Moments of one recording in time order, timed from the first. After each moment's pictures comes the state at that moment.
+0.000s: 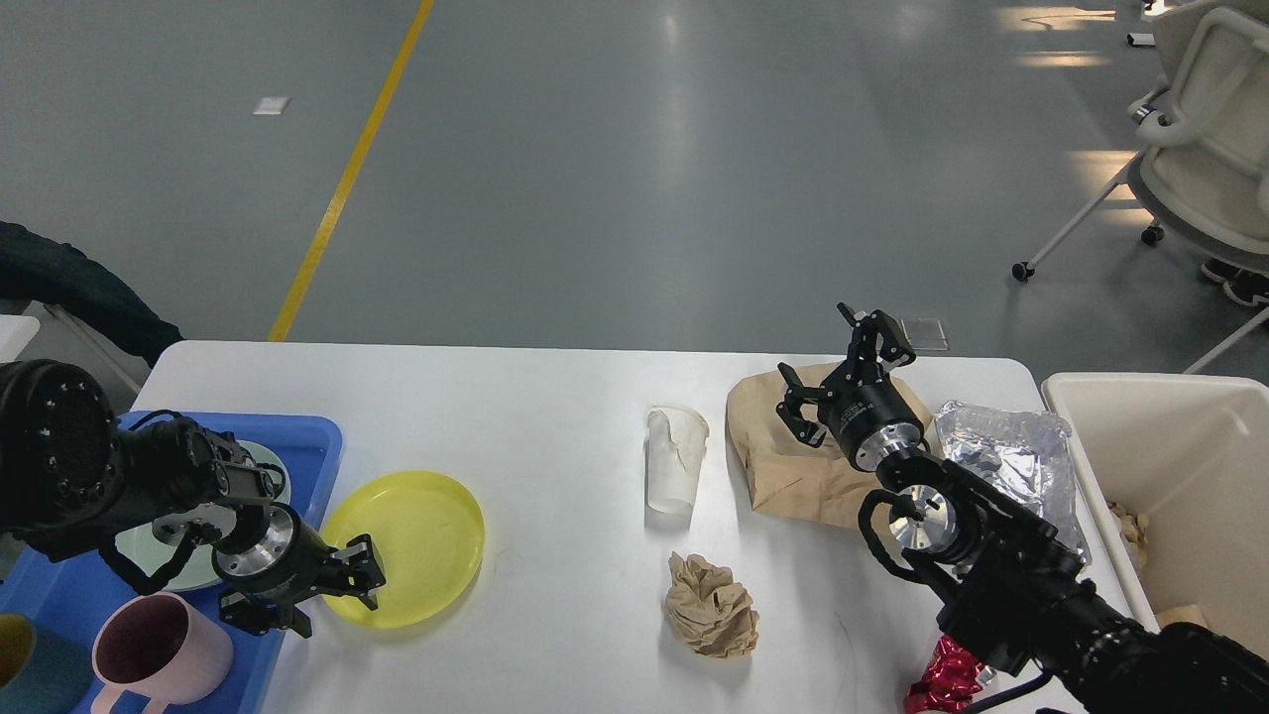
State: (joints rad) left arm -1.31 0.22 1.36 -0.90 -0.27 -0.54 -0.03; right arm 0.61 -0.03 0.81 0.52 -0.15 0.24 0.32
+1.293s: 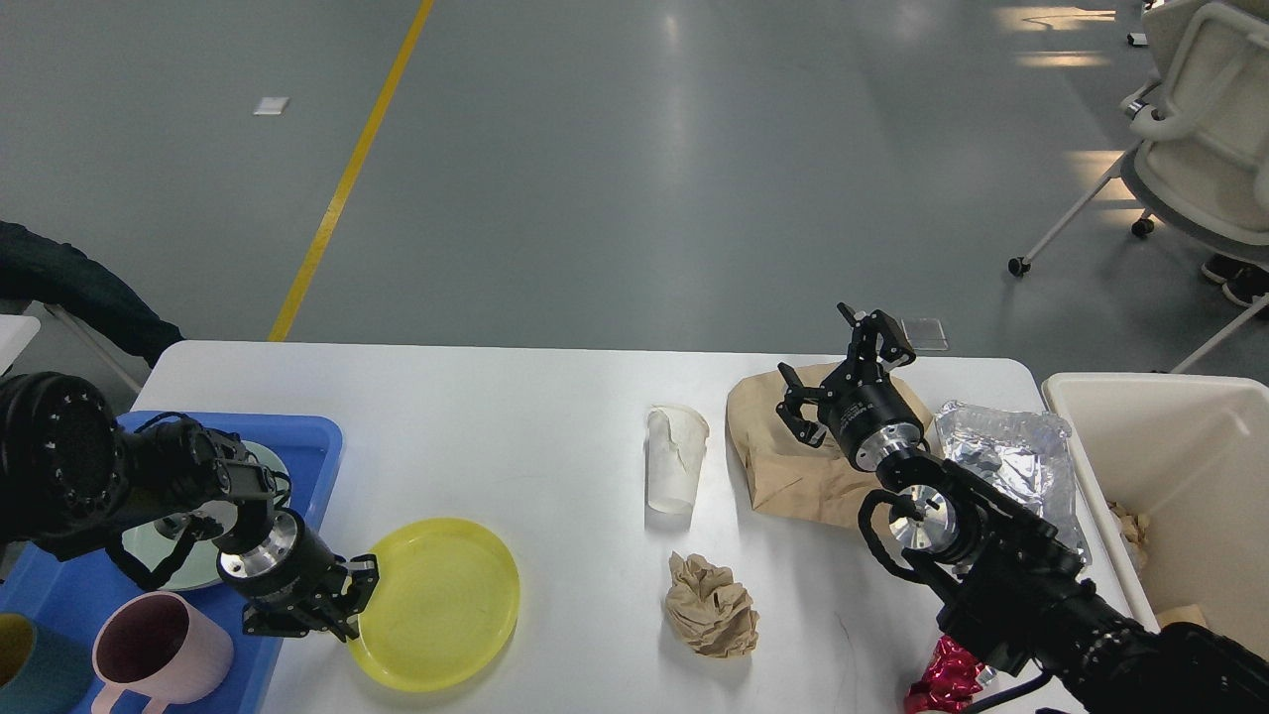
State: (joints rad) left arm -1.30 0.22 1.35 -0.85 -0.27 -0.65 -0.02; right arm 0.61 -0.03 0.81 0.52 -0.15 0.24 0.32
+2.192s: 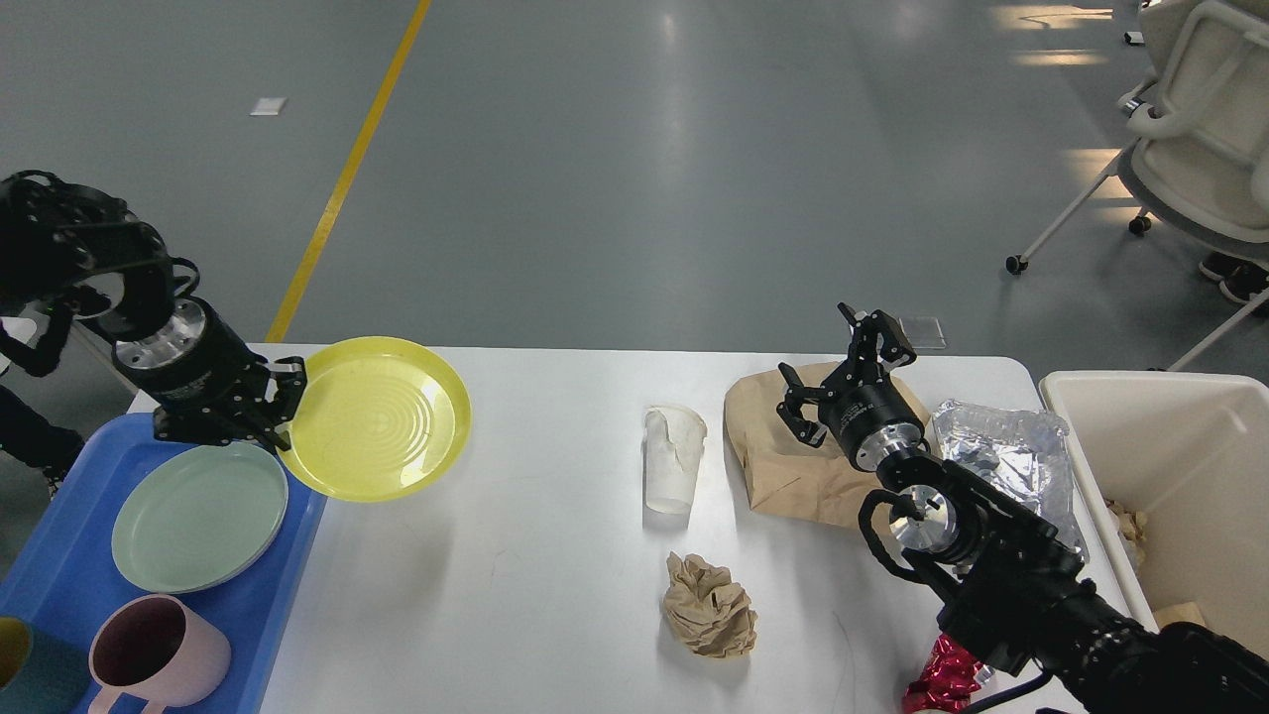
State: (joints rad) left arm -1.70 0.42 1.36 -0.85 -0.26 -0.85 0.10; right arm 0.61 -0.03 0.81 0.52 -0.15 0.24 0.32
